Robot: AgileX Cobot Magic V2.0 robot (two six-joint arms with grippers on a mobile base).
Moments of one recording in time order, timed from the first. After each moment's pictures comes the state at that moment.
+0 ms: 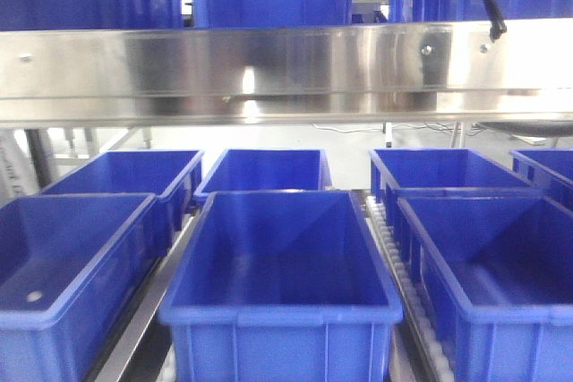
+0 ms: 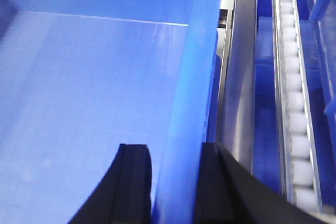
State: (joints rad) left arm -0.12 1.79 -2.23 -0.23 1.25 -0.03; right arm 0.56 1.85 -2.32 -0.02 1.26 0.20
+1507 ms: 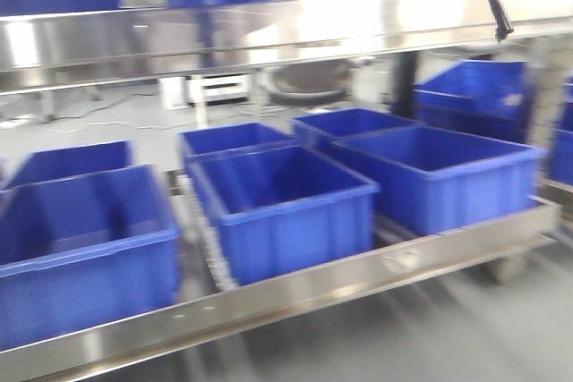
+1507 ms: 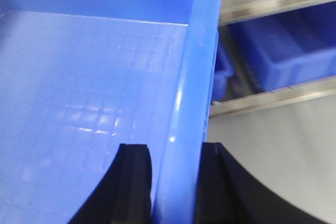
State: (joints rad) left arm -0.12 1.79 -2.23 -0.23 1.25 -0.03; right arm 0.56 1.85 -2.32 -0.02 1.25 0.20
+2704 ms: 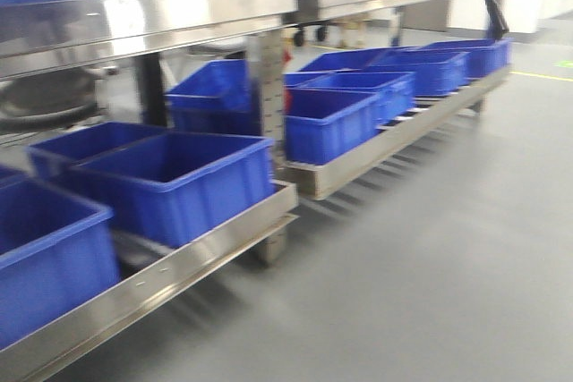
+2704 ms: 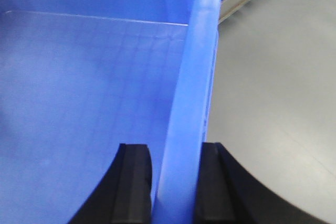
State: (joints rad) left arm -0.12 1.79 -2.23 -0.23 1.25 -0.03; right arm 0.56 1.85 -2.32 -0.02 1.25 0.20
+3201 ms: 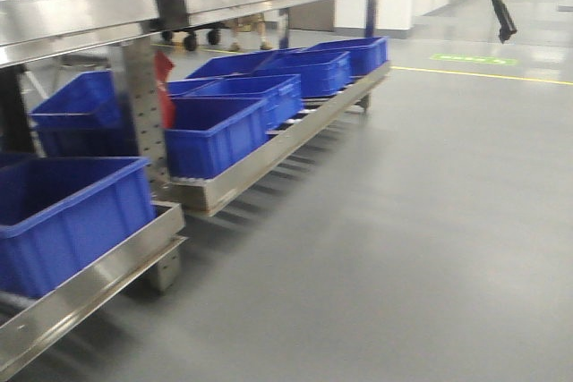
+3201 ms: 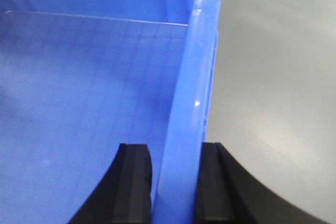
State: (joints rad) left arm -0.12 1.79 -2.23 -0.23 1.24 -0.03; right arm 0.56 1.85 -2.32 -0.02 1.25 0.20
